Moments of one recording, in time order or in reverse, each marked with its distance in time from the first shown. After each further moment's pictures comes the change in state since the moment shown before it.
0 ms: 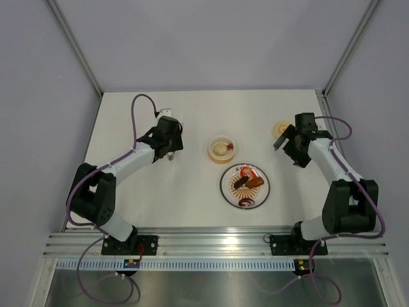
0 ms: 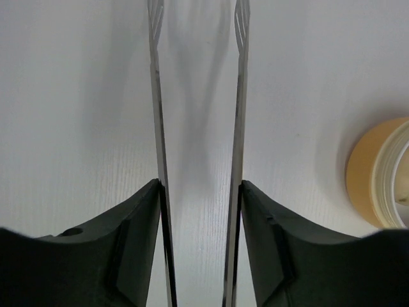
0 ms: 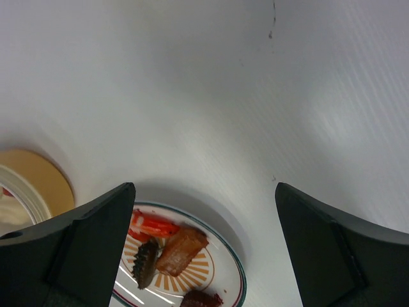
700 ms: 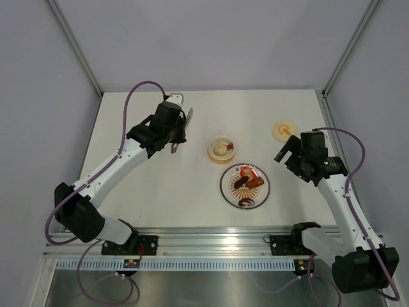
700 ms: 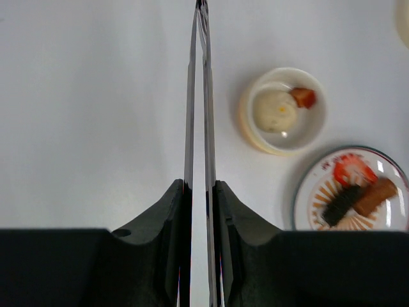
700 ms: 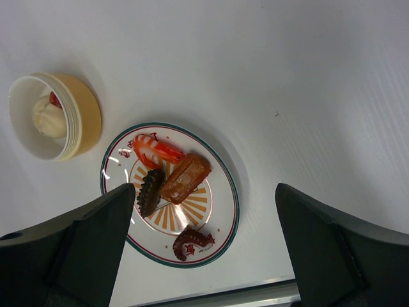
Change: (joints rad) left arm -0.180 -0.140 0.319 -0.352 0.116 0.095; right arm 0.082 -0.429 -0.102 -0.137 -0.010 0.005
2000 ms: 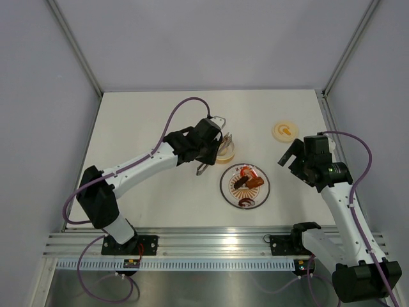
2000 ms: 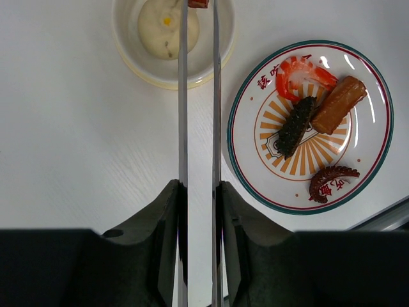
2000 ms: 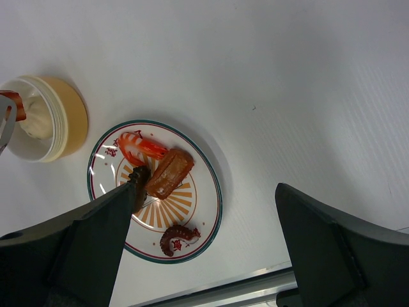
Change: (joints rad) left arm -0.225 0.185 0.047 -0.055 0.062 -0.004; right arm 0.000 -0.066 0.001 -0.068 0.055 -0.003
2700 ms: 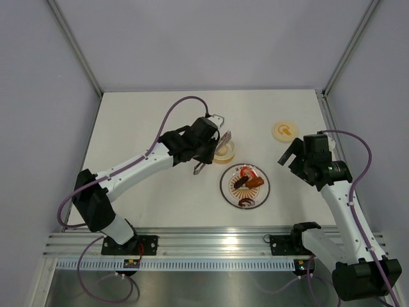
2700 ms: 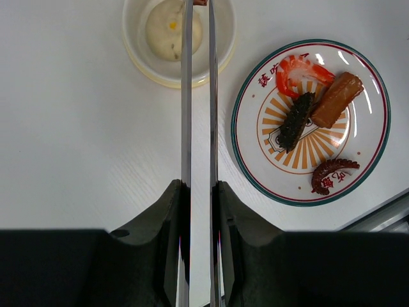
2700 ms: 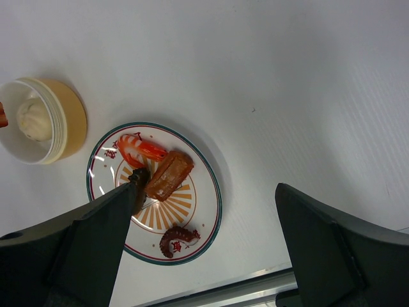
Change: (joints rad) left arm 0.000 -0.048 0.004 -0.026 -0.005 0.036; right arm 0.000 0.016 0.011 0.000 0.006 -0.004
